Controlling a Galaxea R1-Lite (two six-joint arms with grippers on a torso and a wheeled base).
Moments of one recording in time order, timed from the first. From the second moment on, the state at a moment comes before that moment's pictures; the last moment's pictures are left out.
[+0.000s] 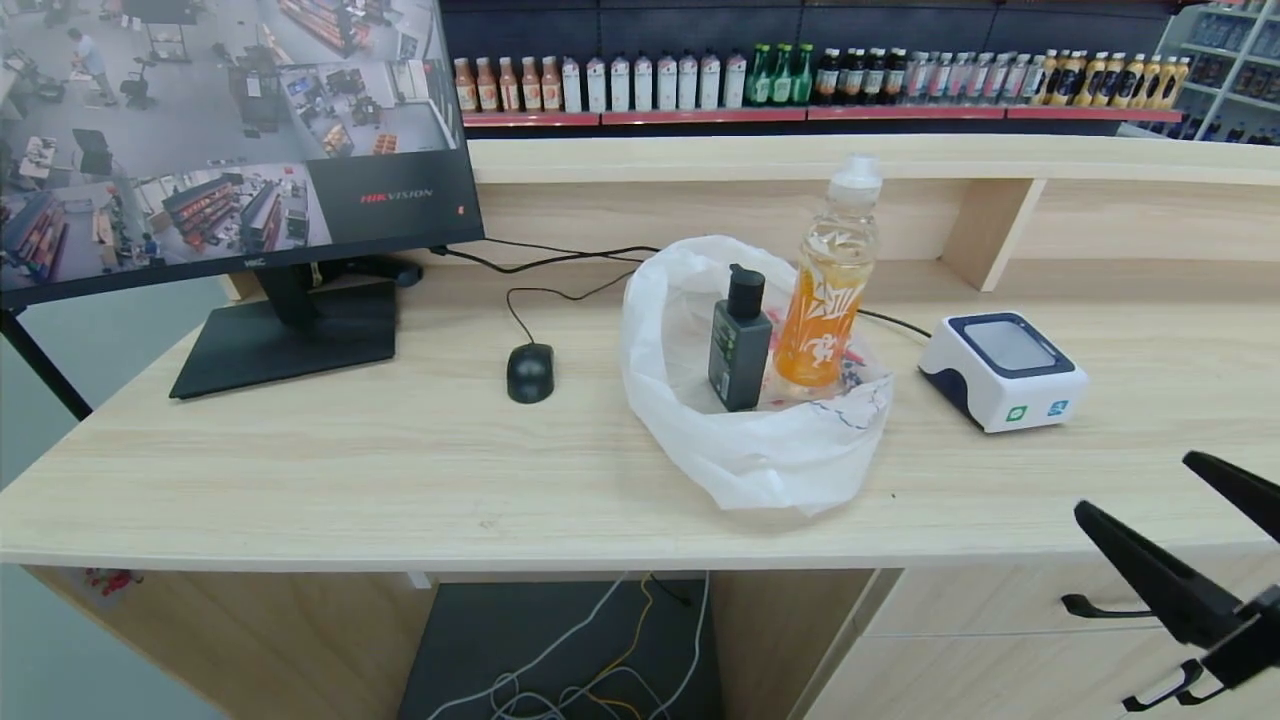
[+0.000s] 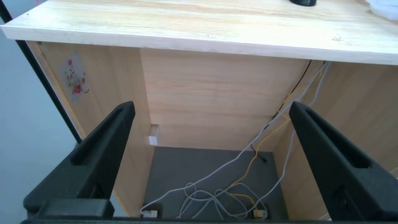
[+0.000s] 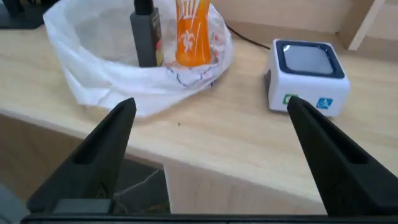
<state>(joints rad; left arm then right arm) 0.00 0.00 0.00 0.00 0.01 0.02 0.30 1.04 -0.02 -1.13 0.01 -0.09</state>
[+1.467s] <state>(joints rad) 0.00 0.00 0.00 0.00 0.01 0.01 0.15 0.13 -0.02 0.00 0.02 -0.15</state>
